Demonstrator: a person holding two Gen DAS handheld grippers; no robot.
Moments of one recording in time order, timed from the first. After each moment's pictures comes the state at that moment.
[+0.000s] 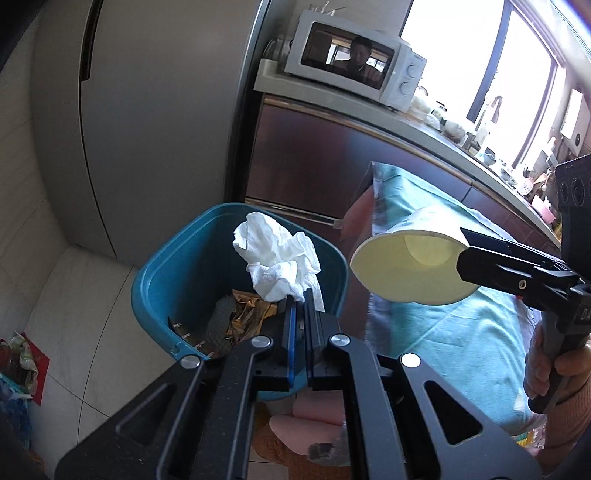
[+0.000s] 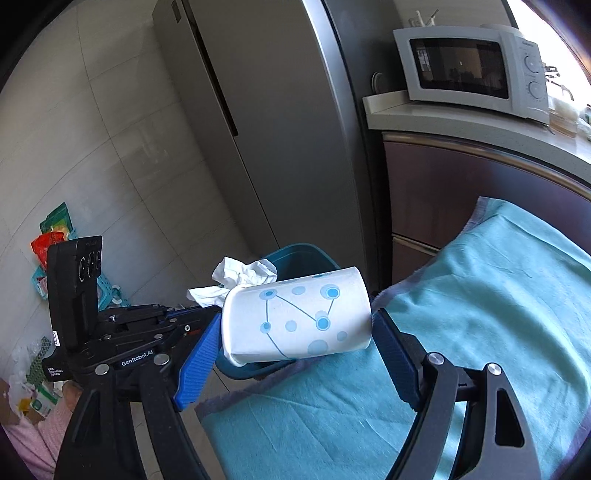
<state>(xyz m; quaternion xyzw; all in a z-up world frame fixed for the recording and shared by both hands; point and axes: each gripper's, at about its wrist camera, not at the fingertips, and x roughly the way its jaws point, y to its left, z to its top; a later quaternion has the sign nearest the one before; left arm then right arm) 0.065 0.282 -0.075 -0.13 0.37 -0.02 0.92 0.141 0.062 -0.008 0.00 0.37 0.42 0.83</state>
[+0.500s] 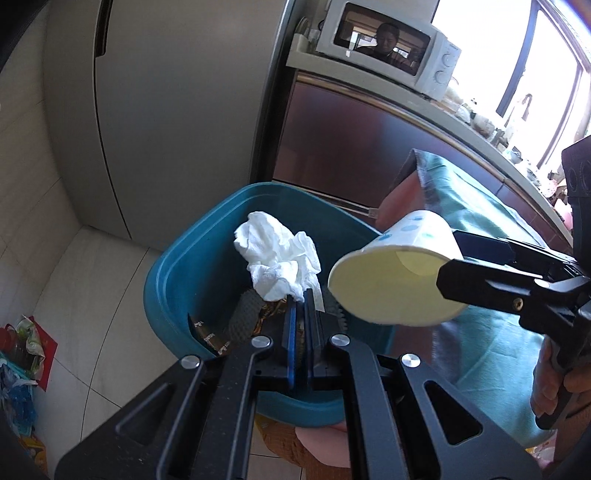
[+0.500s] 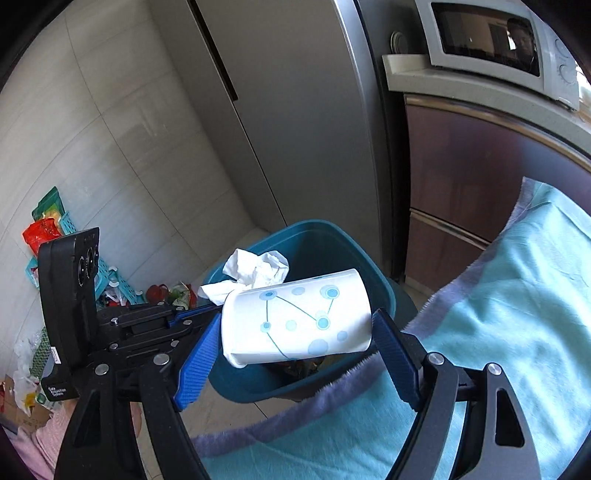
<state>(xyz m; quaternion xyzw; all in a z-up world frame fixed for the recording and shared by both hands) 0.096 0.306 -0.114 -0.14 0.40 0.02 0.91 0.167 0.122 -0.038 -0.02 0.42 0.42 0.80</state>
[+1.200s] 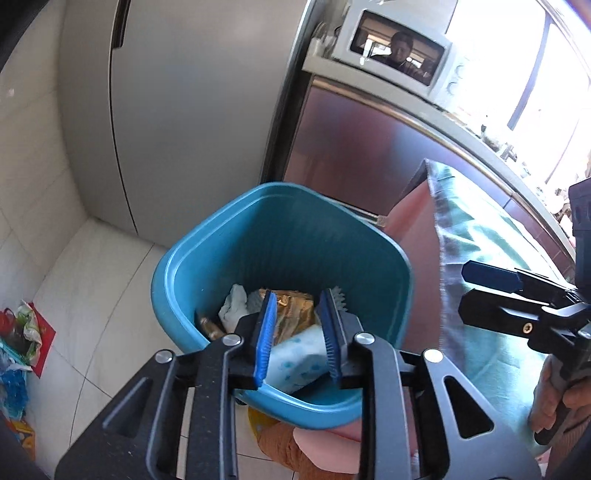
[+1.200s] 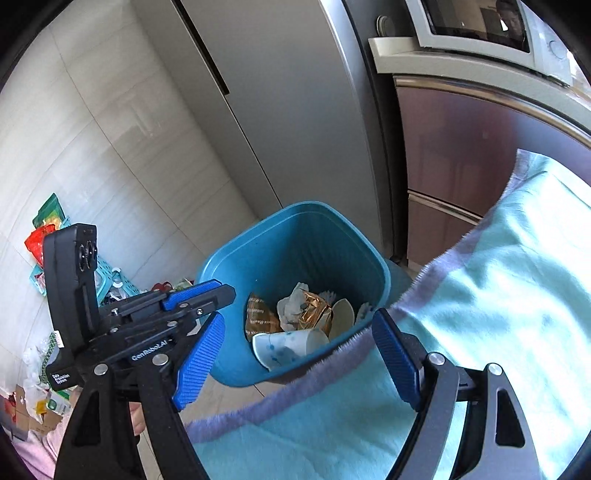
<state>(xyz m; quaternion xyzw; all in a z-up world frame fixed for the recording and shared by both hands) 0.096 0.303 -0.116 -0.15 0.38 0.04 0.91 0.163 0.094 -0.045 0.00 0.44 0.41 0.80</state>
